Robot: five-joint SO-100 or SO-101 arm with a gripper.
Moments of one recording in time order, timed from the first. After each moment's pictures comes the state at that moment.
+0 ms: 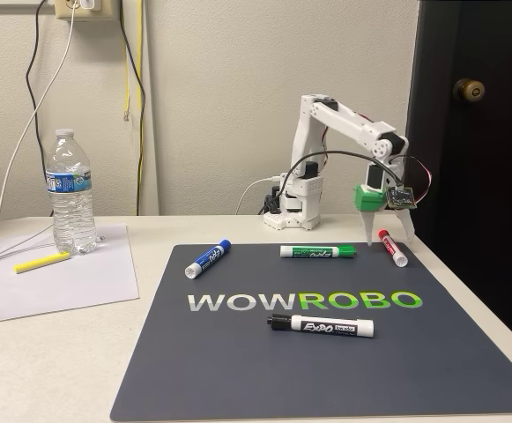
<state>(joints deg) -48.0 86.3 104.9 70.1 -40.8</state>
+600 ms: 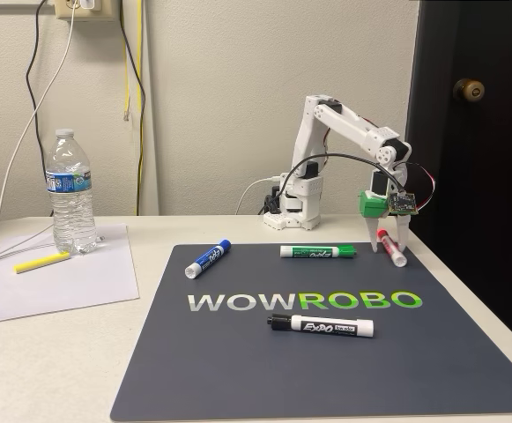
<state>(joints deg) -49.1 83.7 104.9 66.8 -37.2</state>
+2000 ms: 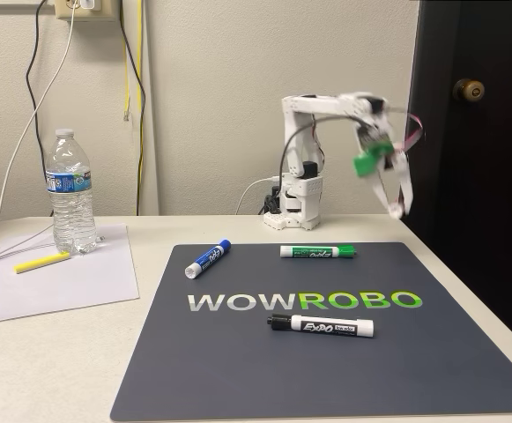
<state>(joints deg) -40.8 115.7 104.9 63.4 -21.6</state>
